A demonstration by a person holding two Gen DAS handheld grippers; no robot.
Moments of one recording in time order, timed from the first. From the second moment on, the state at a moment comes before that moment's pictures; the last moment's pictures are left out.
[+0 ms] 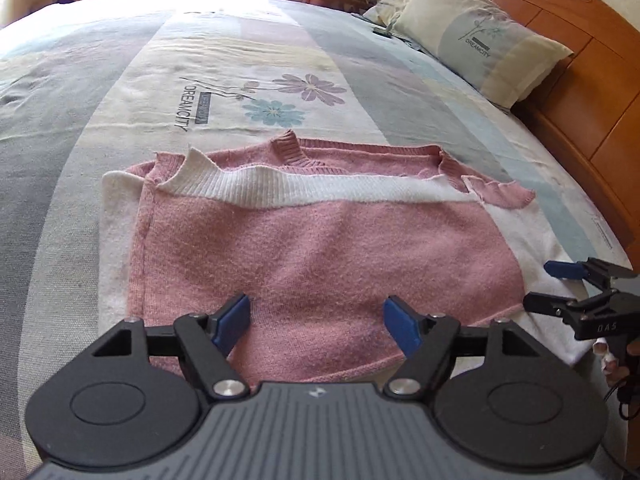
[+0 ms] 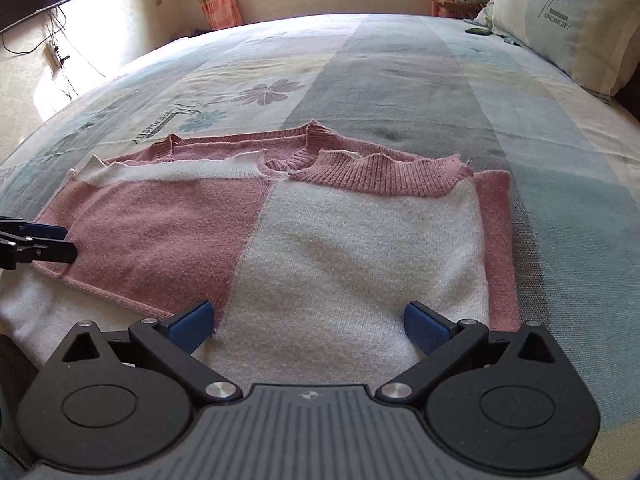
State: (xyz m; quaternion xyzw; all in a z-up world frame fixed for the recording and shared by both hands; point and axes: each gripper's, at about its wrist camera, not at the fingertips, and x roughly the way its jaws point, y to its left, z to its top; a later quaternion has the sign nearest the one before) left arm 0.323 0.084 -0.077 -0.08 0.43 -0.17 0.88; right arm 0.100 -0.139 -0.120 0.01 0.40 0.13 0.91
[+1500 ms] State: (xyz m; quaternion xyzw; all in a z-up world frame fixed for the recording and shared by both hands) left arm 0.341 0.030 -0.063 -0.10 0.41 -0.19 0.89; right arm 0.111 -0.187 -0.099 0.14 0.34 0.10 0.92
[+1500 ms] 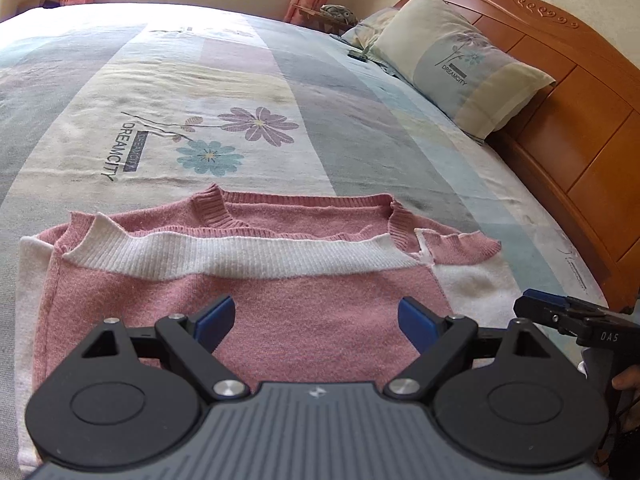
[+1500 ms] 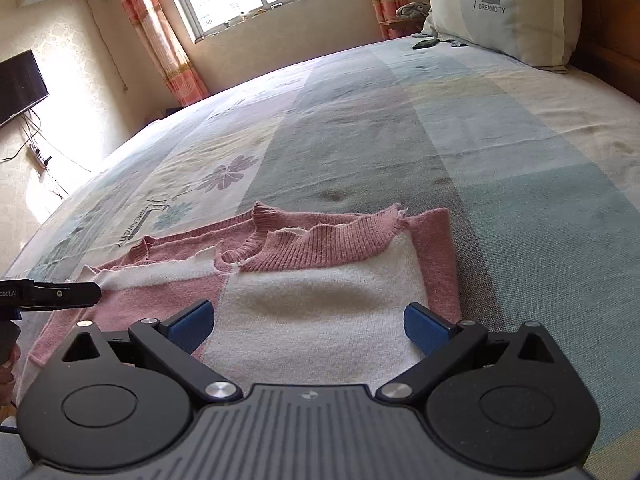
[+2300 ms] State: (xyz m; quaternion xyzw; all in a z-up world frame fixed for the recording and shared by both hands) left arm 0.370 0.088 -0.081 -0.16 0.44 -0.17 0.87; right arm 0.065 -0.150 -0.095 0.07 0.39 0.07 0.92
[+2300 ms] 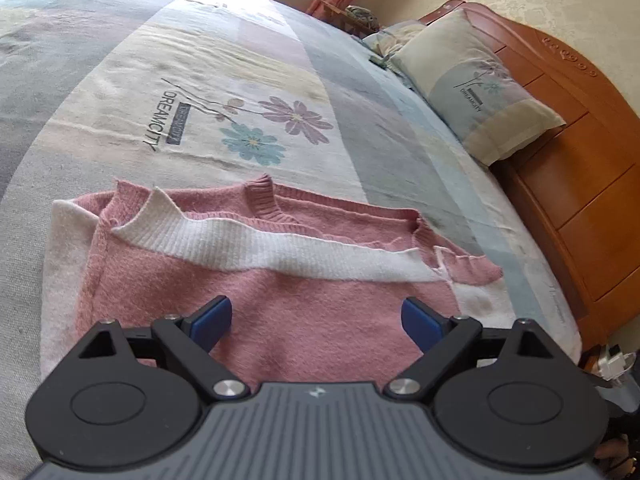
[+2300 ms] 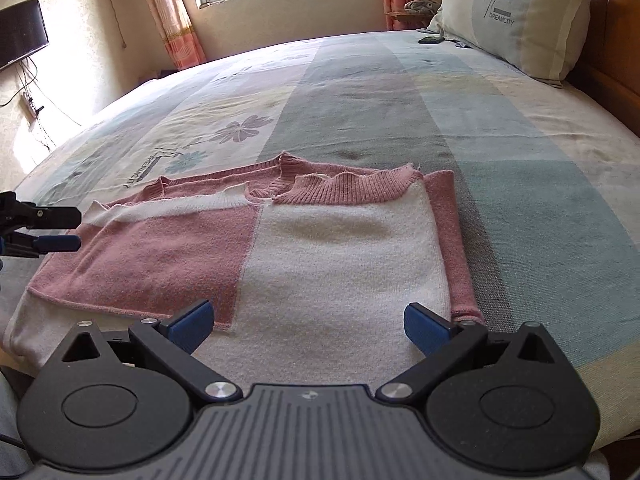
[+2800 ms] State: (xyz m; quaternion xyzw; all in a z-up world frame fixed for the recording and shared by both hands) left arm 0.277 0.109 -0.055 -0.22 0.48 -0.25 0.81; right arm 0.065 -0.137 -0.116 0.05 0.42 0.06 0.90
